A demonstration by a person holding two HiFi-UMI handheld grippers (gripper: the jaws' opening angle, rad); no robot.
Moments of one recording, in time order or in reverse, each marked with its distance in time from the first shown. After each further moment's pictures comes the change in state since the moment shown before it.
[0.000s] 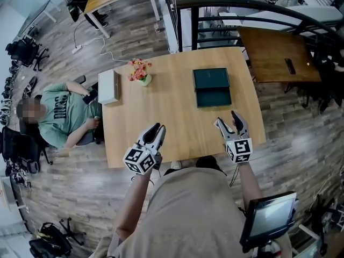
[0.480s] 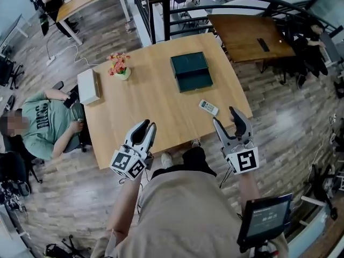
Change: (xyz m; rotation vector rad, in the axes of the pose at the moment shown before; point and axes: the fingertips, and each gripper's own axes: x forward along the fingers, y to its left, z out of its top) left arm -0.075 -0.050 0.023 0.065 -0.099 -0.207; right arm -0.139 0.094 0.124 -0.172 -0.250 -0.086
